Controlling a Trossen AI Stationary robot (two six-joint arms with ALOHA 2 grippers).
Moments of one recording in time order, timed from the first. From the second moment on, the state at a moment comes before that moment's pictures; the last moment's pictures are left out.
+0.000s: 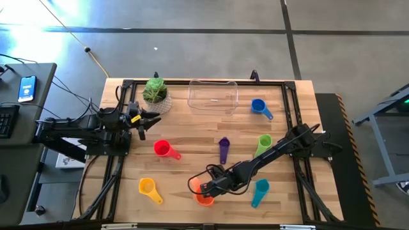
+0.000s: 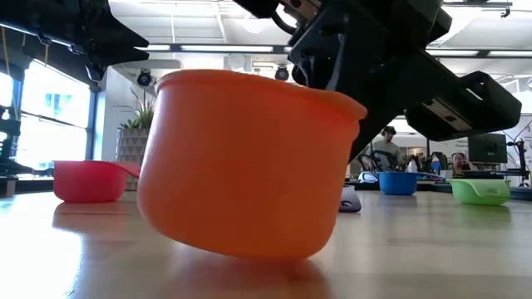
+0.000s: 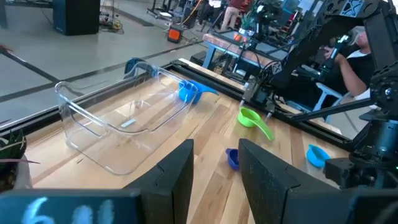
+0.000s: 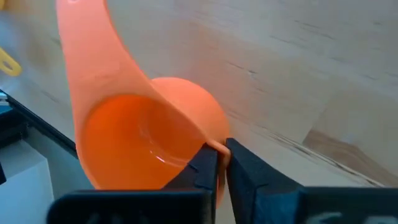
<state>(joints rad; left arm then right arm) 0.02 0.32 0.37 -0.21 -0.30 -0.36 0.49 2.05 1.44 -0.43 0.01 1.72</state>
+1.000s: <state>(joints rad) 0.02 0.32 0.37 -0.21 -0.27 -0.36 0.20 2.05 1.78 -0.98 -0.17 0.56</state>
